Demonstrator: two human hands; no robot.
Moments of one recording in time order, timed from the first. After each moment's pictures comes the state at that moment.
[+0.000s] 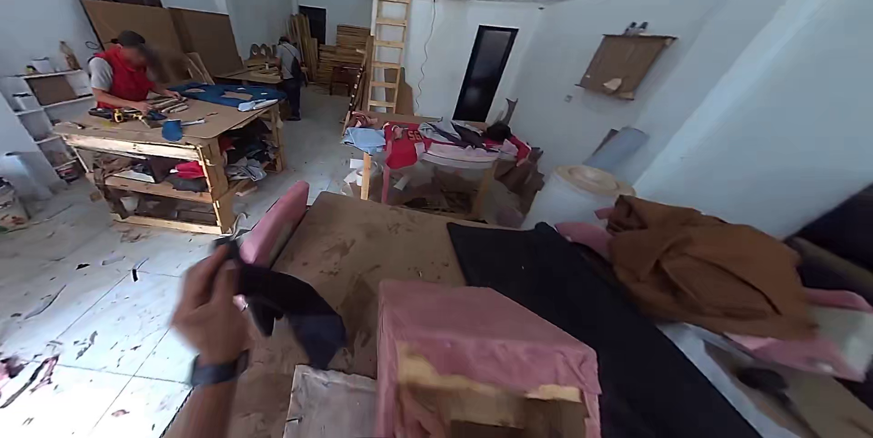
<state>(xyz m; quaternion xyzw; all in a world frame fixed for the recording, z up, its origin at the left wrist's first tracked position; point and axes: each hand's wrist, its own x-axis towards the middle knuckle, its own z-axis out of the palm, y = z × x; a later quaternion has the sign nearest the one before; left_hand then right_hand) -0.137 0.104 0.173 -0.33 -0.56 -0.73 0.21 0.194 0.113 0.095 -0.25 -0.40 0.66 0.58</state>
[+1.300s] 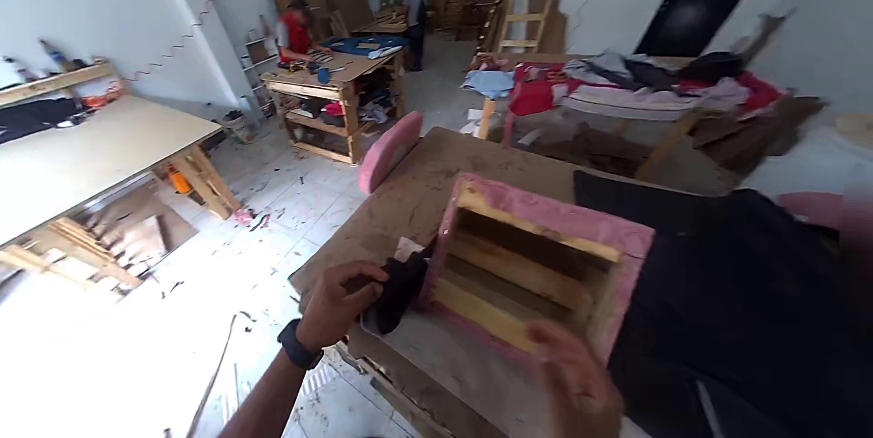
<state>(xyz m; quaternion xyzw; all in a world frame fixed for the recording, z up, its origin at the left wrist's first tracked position) 0.101 -0.134 0.158 -0.44 -0.64 -0.61 -0.16 0.379 0.087 0.103 -0.16 -0.71 0.49 0.47</state>
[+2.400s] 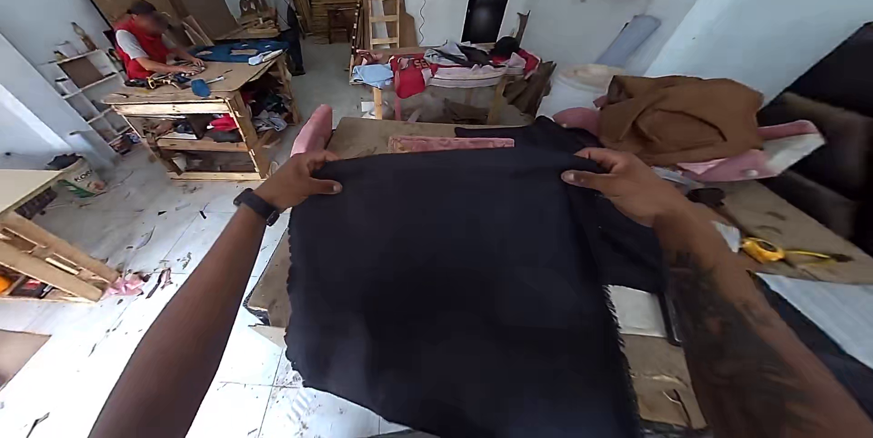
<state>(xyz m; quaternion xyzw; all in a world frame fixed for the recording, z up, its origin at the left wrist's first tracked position) -0.045 -0.071 0.238 -0.62 -0.56 -0.44 -0.33 0.480 0.167 0.244 -0.34 -0.79 0.40 0.32</state>
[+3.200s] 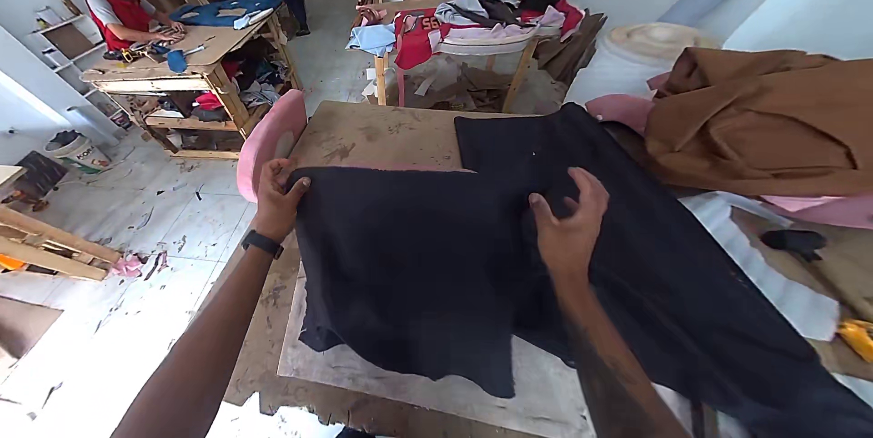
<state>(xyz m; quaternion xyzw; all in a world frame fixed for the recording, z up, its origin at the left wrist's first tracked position) -0.027 0.161 0.115 -0.44 -0.65 -0.62 -0.10 0.432 0.391 0.088 -0.41 -0.72 0.24 0.51</state>
